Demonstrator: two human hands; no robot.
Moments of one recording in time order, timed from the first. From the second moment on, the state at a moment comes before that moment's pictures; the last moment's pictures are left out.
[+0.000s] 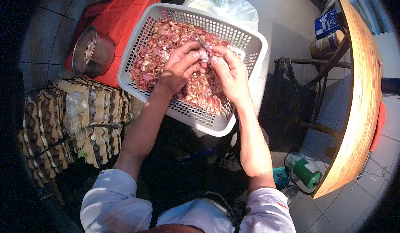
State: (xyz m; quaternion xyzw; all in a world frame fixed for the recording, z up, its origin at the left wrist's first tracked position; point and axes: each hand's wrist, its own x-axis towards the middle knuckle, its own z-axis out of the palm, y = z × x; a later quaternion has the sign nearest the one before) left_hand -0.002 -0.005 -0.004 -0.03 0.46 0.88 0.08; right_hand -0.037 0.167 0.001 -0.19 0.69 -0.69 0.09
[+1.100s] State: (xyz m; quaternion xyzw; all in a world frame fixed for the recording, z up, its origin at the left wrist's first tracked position) left_hand -0.005 -0.005 -0.012 -0.03 0.48 0.88 0.04; right_hand -0.035 0.167 0.001 -0.19 0.74 -0.65 0.07
